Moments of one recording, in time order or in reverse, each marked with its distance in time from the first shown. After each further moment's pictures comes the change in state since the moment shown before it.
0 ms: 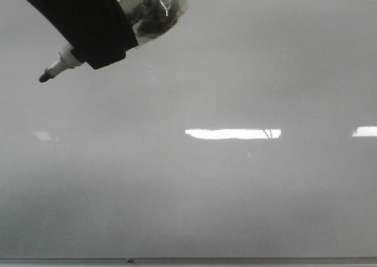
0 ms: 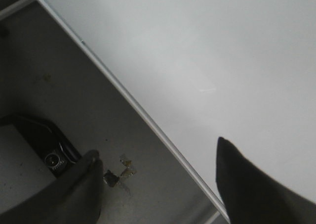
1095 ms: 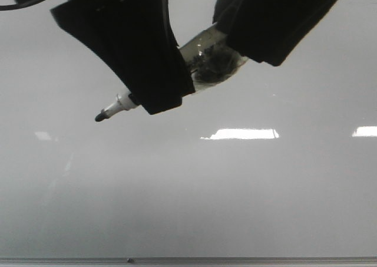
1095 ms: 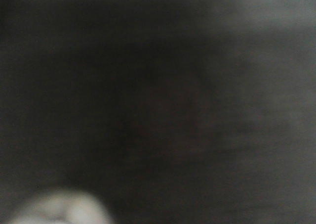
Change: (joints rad) left arm -0.094 0.090 0.000 -0.018 -0.066 0.041; right arm 0.237 0.342 -0.203 0.232 0.060 -0.446
